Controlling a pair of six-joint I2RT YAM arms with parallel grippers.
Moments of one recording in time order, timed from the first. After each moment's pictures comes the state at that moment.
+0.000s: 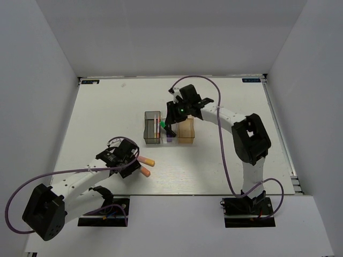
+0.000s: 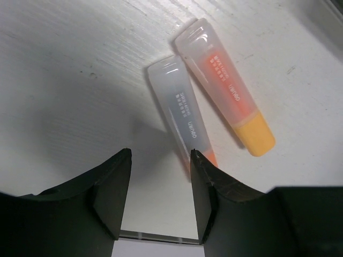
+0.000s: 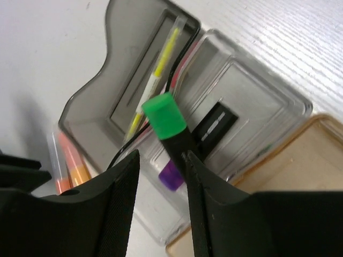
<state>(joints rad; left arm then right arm) -0.60 1.01 0.49 -0.67 -0.21 -1.13 0.62 2.01 1.51 -0.30 -0.42 0.25</state>
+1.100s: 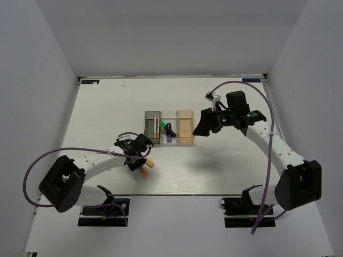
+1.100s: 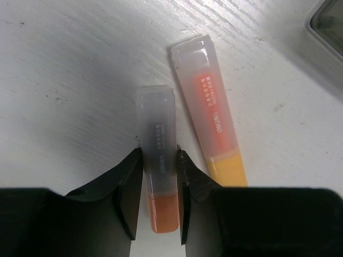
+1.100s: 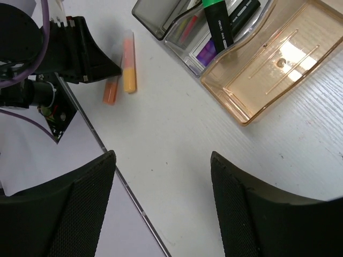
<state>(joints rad) -0.70 1.33 0.65 -0.65 -0.34 -1.24 0.38 1.35 1.08 -0.53 -0.73 0.07</state>
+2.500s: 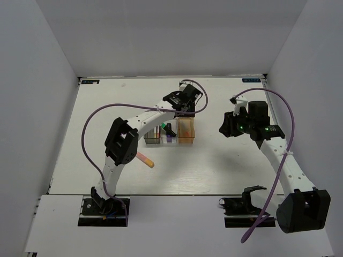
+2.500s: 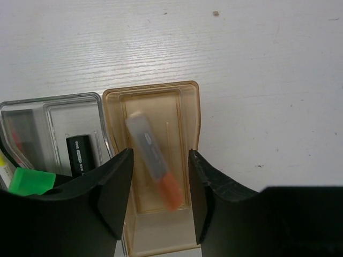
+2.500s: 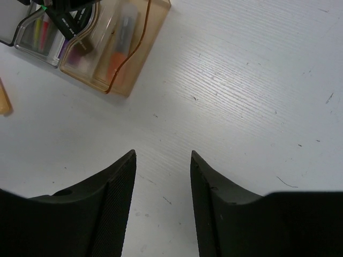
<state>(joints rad) -0.79 2.16 1.92 -0.66 -0.36 -0.58 0.16 1.09 0.90 -0.53 -0.40 -0.07</state>
